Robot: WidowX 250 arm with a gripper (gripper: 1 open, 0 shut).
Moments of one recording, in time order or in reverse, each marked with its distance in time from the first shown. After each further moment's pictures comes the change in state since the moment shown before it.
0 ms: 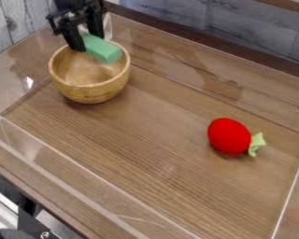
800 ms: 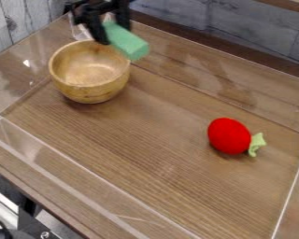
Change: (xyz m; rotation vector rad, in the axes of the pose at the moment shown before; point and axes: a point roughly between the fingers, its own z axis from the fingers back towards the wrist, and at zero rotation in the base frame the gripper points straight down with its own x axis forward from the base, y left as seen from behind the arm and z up) arm -0.087 -0.013 0.012 -0.014 -0.007 -0.217
